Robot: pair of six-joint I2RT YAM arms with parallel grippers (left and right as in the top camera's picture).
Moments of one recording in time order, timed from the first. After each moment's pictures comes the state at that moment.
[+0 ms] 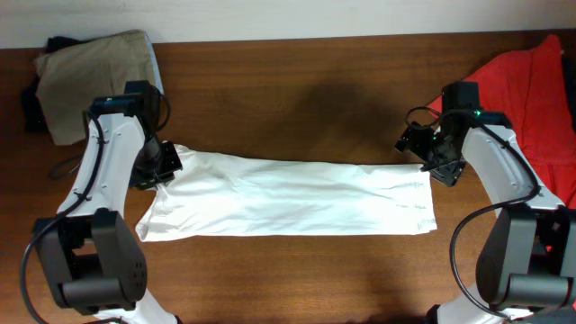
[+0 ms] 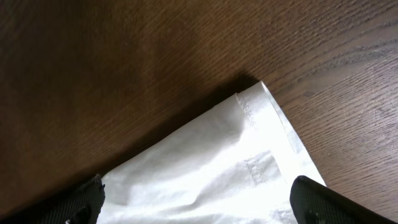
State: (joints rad) left arm 0.05 1.86 1.51 -1.30 -0.12 -0.37; right arm -0.11 1.77 1.27 -0.86 -0.13 0.58
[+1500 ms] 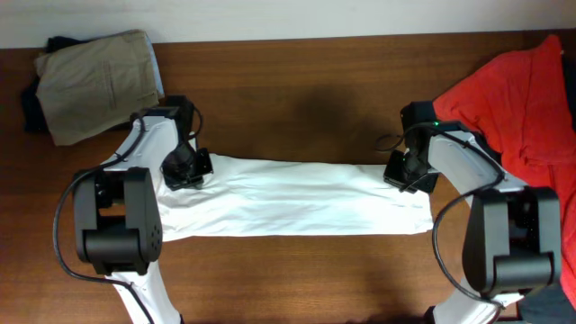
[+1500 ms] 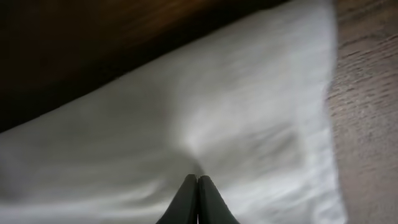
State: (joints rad) left arm -0.02 2.08 1.43 -1.03 0.05 -0.33; right arm 0.02 1.86 1.17 -0.86 -0.01 0.48
